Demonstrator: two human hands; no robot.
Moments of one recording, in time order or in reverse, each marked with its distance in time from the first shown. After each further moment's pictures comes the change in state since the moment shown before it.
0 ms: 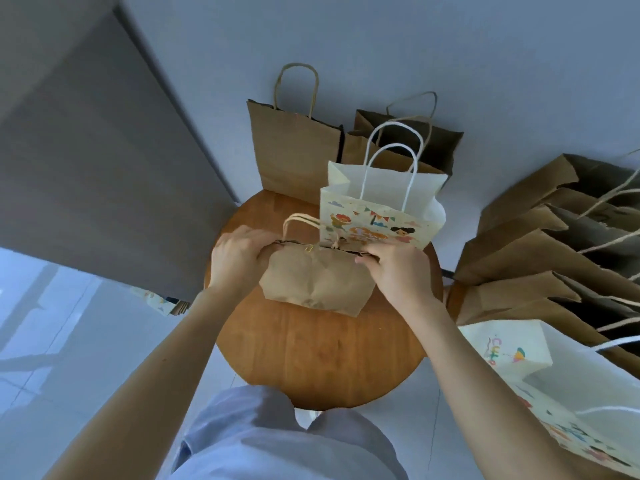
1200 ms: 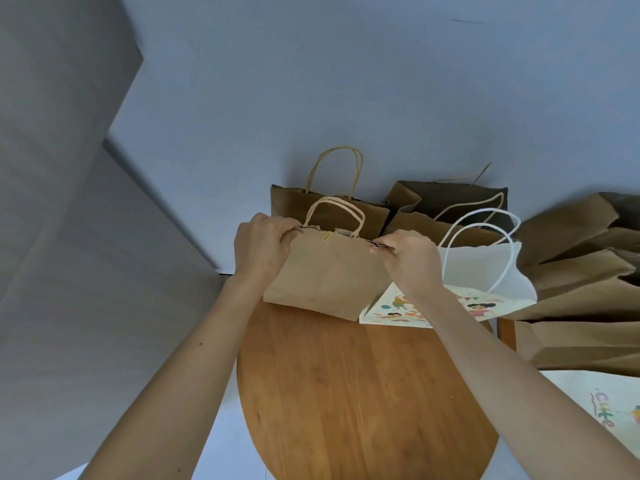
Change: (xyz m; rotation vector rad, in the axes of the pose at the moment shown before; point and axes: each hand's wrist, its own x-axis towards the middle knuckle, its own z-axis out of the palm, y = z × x) left_hand 0.219 -0.137 0.008 -0.163 -0.119 0.084; right_hand 0.187 -0.058 0.083 -0.114 0.065 0.418
